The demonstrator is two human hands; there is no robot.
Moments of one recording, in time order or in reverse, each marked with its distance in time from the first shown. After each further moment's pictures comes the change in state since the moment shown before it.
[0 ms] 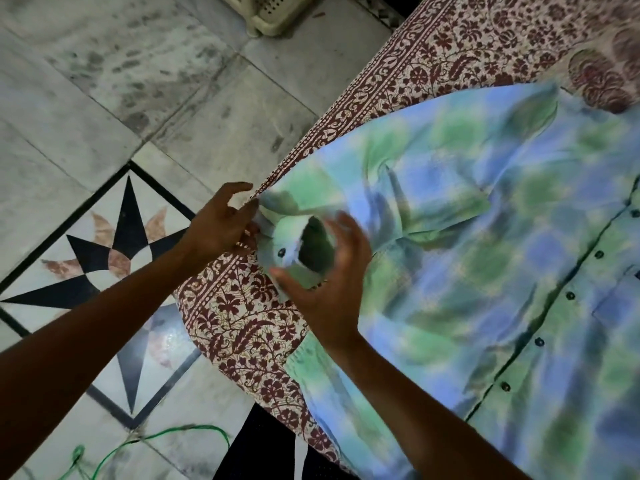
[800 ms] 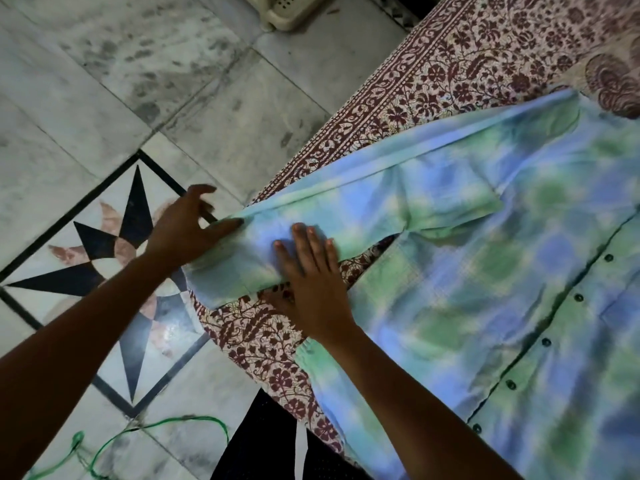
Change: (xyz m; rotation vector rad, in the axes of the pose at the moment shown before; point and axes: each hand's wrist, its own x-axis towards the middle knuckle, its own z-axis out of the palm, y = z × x) left_hand 0.002 -0.053 -0.052 0.568 0.237 0.121; right_hand -0.022 0.036 0.032 -0.609 -0.450 -0.390
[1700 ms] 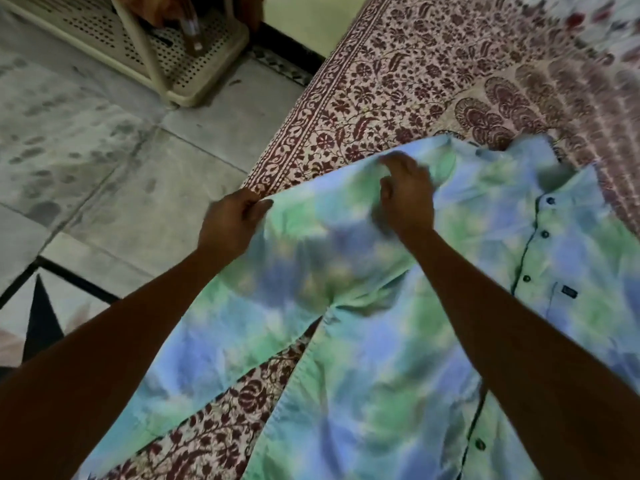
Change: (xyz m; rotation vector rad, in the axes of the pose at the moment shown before) left_hand 0.124 0.178 0.084 -0.116 0.092 0.503; right_hand 0.105 0.269 -0.130 -0.086 0.302 0.537
